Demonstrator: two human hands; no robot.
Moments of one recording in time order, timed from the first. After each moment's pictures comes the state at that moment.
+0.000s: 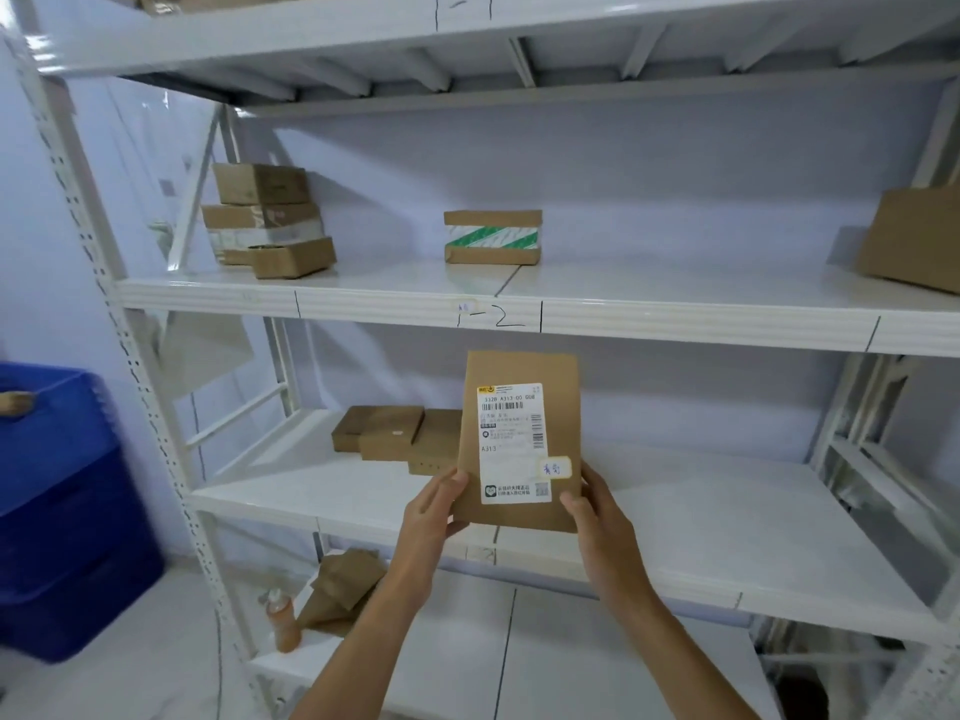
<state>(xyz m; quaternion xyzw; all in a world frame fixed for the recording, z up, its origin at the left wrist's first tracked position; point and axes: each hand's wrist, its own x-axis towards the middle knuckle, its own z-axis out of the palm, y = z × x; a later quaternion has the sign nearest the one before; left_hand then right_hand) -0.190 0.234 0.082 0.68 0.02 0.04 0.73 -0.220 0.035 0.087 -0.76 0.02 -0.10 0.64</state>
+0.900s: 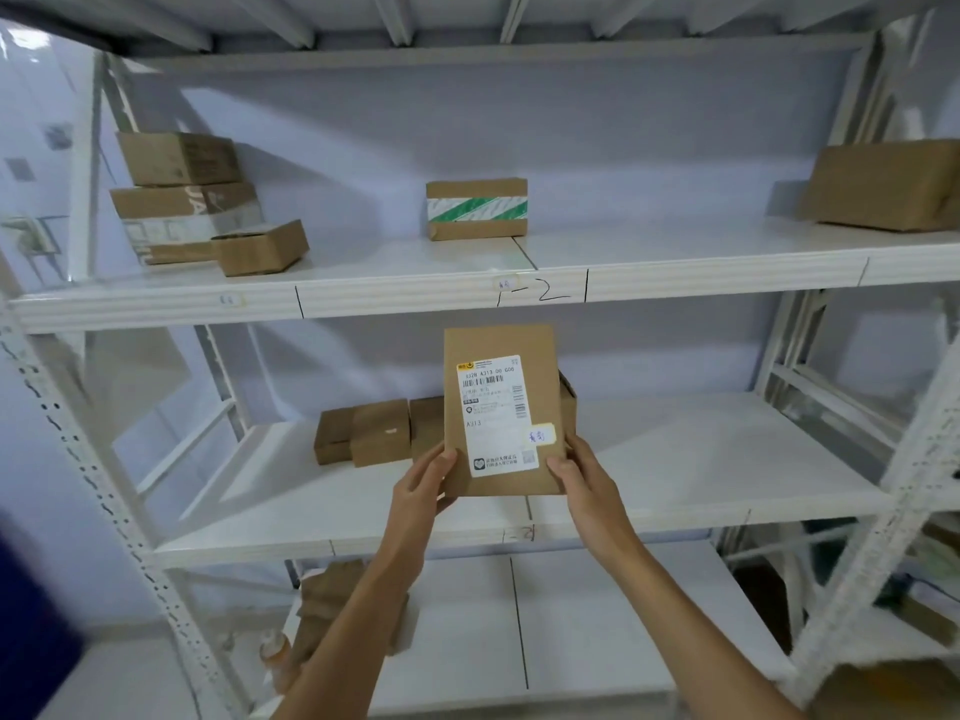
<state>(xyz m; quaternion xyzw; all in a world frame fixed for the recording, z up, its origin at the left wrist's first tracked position) -0.118 0.375 0.074 0.67 -0.07 -0.05 0.73 -0.187 0.181 0.086 -0.75 0.08 -0.17 0.63</state>
